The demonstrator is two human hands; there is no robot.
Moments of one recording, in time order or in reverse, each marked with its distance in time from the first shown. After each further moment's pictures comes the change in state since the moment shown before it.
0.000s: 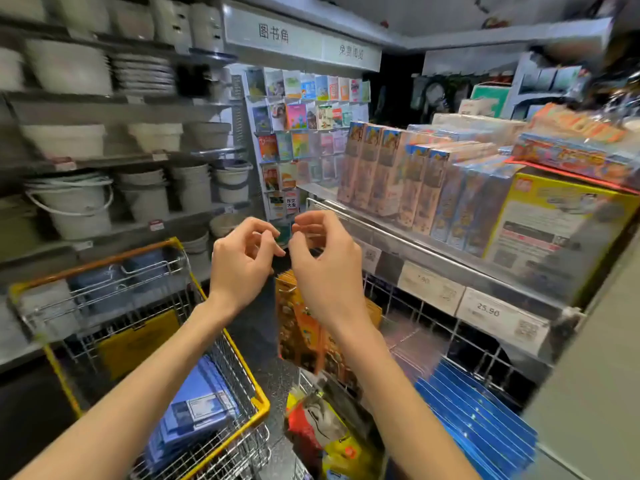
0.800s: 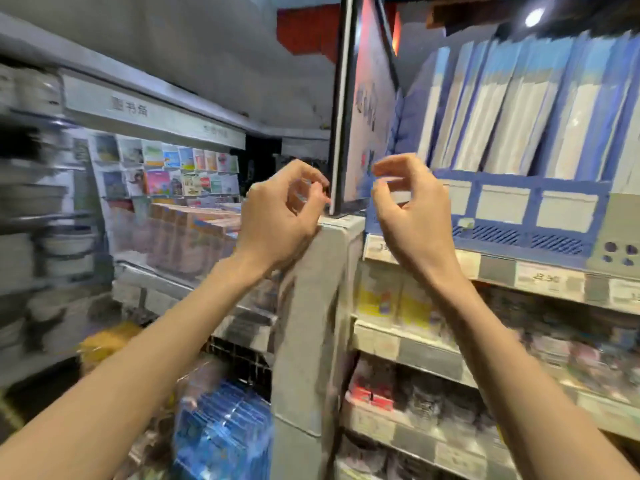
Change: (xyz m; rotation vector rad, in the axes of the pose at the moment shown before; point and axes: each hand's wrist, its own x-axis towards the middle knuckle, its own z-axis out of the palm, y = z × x) left_hand 0.019 0.374 0.143 -0.477 -0.126 0.395; right_hand -0.021 -0.169 -0.372 -0.617 0.474 -0.401
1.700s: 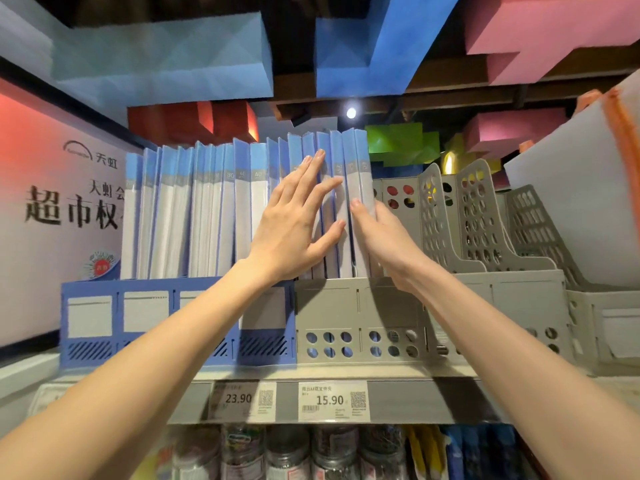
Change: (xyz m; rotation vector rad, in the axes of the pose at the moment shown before) left_hand 0.147 0.149 0.393 0.429 -0.123 0.631; right_hand 0.147 0.213 -0.318 0.074 -0.083 0.343
